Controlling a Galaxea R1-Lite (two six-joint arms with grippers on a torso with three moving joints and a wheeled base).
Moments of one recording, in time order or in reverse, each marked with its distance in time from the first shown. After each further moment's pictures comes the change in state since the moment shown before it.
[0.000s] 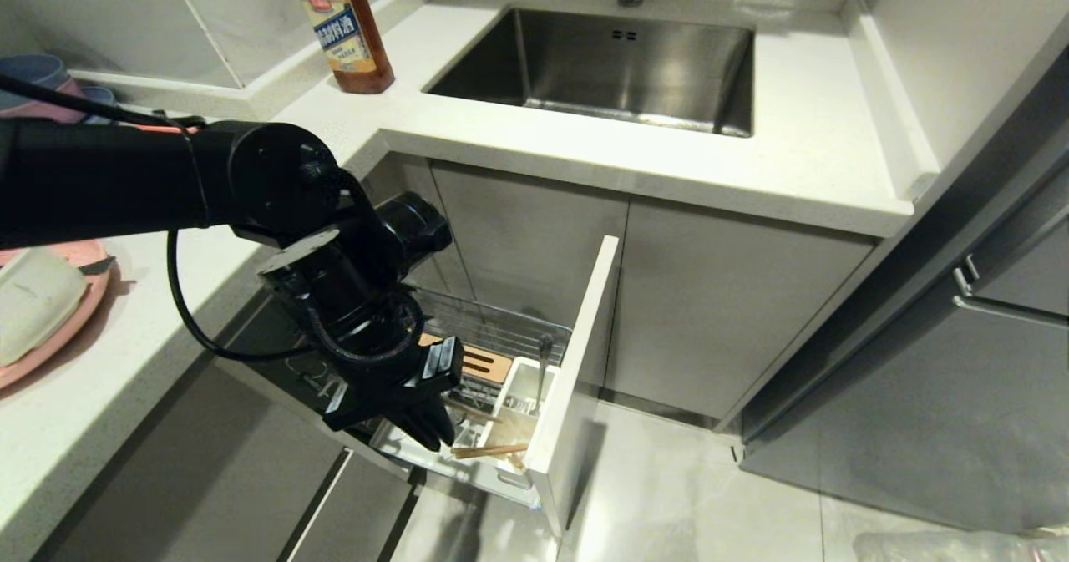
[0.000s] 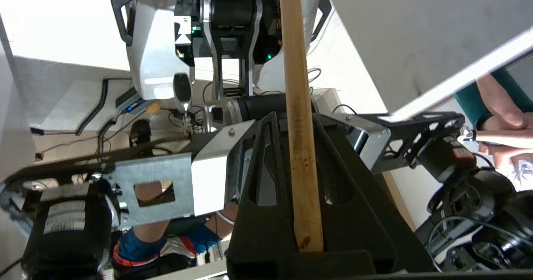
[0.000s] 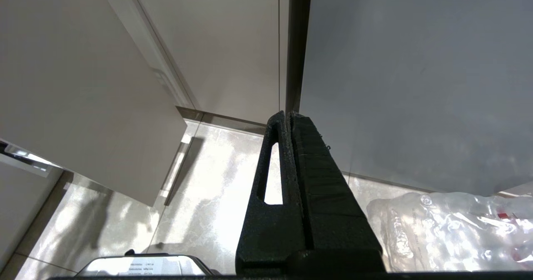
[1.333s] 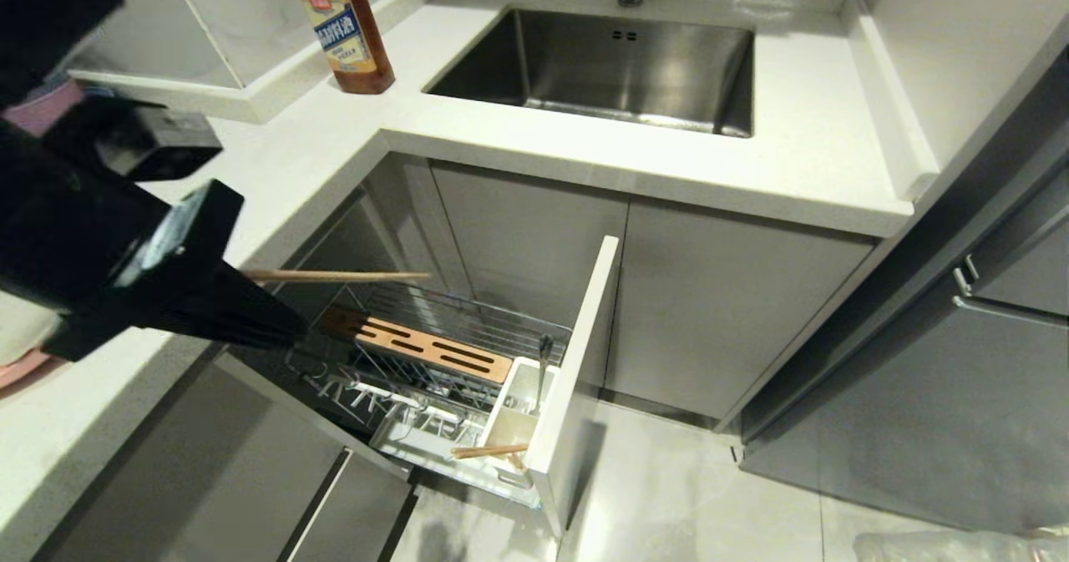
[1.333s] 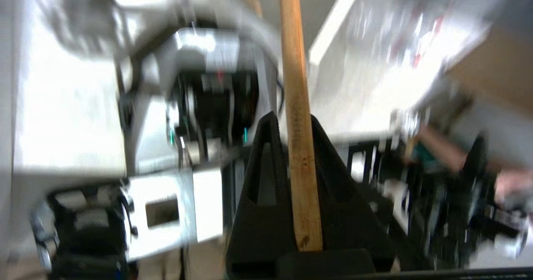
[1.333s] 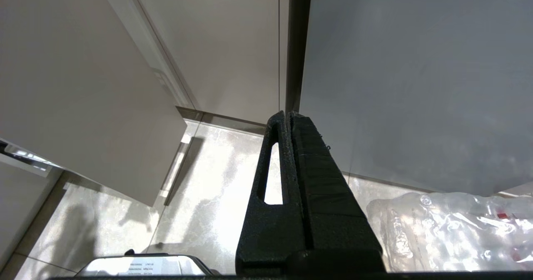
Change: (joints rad) left arm 0.029 -0.410 -0.195 0.140 0.132 -0.003; right arm 0.000 0.000 0.000 0.000 0.000 0.000
